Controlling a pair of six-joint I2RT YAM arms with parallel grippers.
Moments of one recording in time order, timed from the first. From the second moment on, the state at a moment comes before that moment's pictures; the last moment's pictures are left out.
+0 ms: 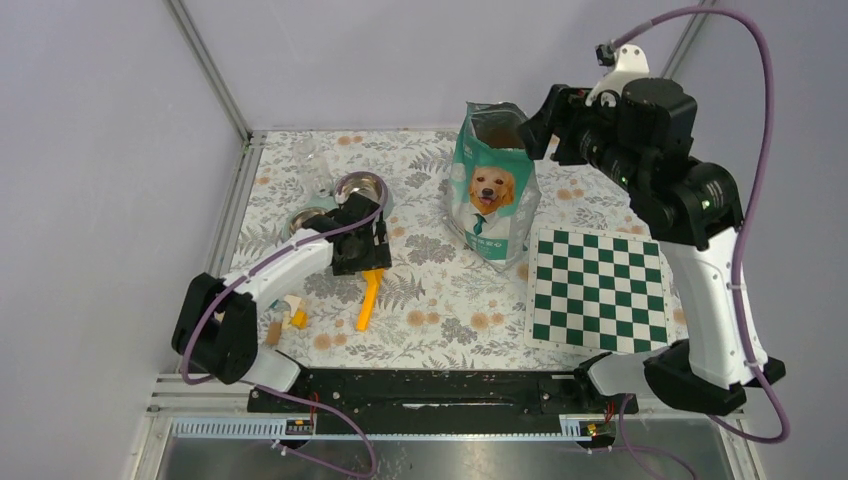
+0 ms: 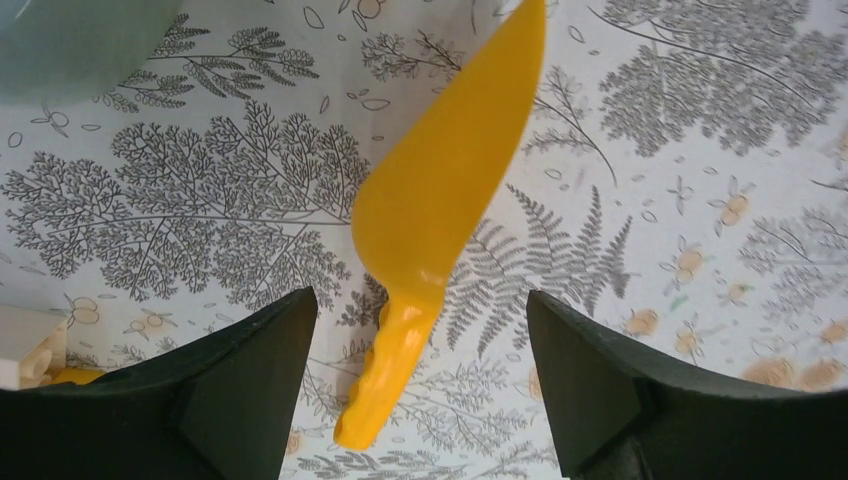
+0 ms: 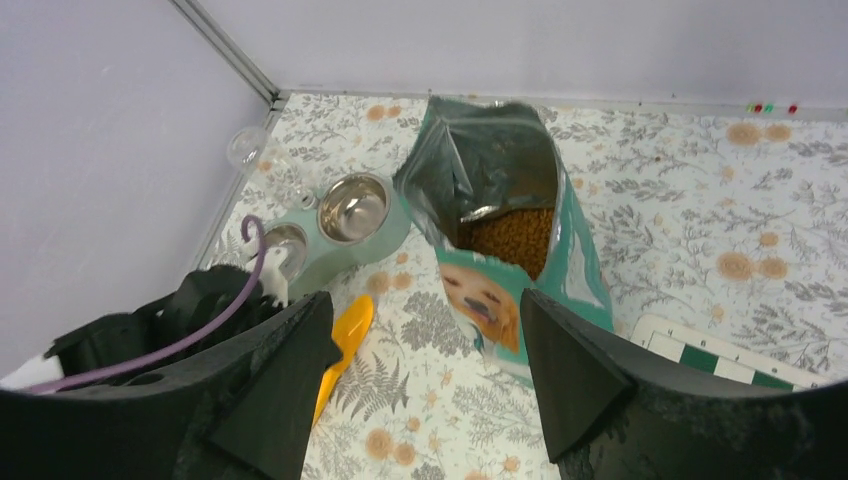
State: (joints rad) left arm -0.50 1.42 0.98 -0.69 -0.13 -0.62; right arm 0.49 1.38 2.13 -1.01 0.09 0.34
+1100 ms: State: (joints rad) left arm -0.50 1.53 0.98 -0.44 -0.25 -0.45; right arm 0.49 1.14 1.79 -0.95 -0.02 0.40
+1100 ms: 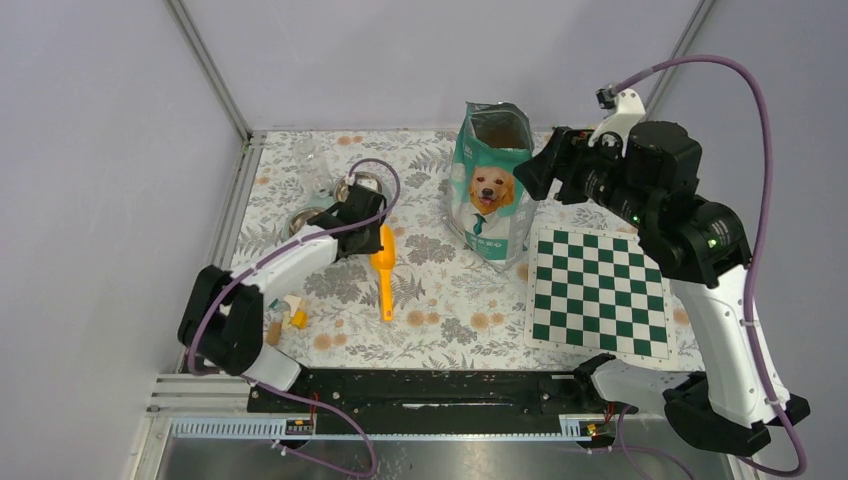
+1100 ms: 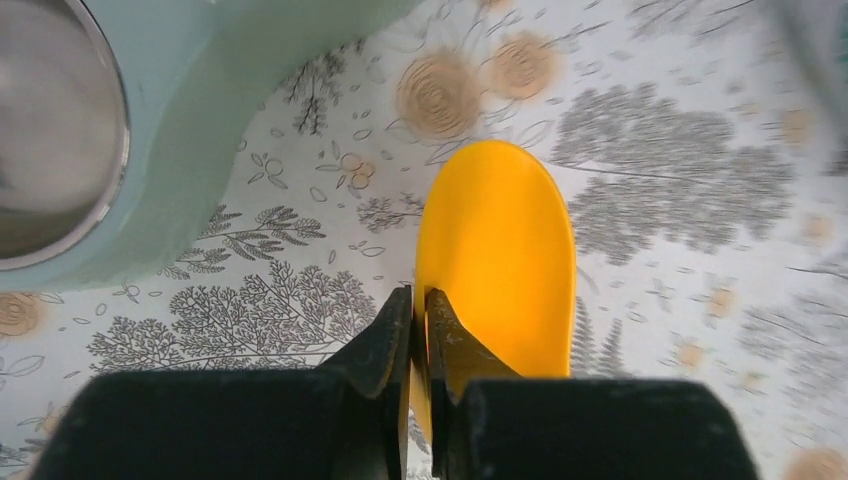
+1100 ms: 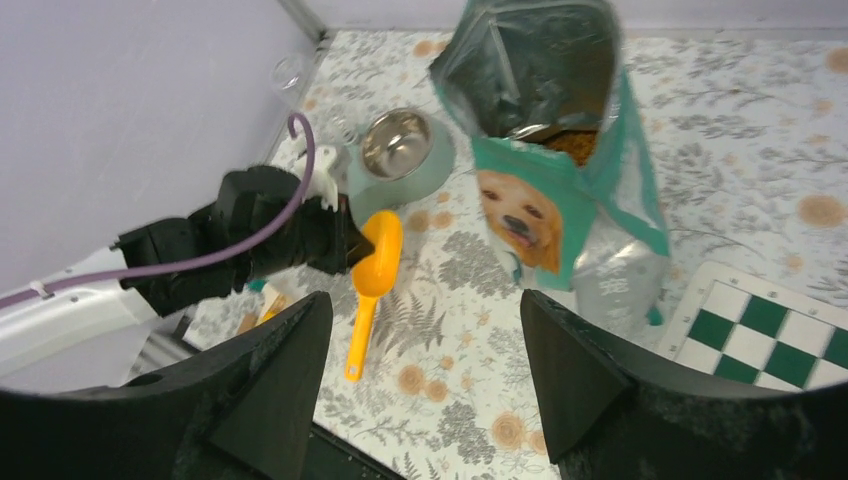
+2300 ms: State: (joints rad) left arm -0.62 1.08 1.33 -0.41 0.33 -0.24; right arm 0.78 1.45 1.84 -0.75 -0.12 0.52
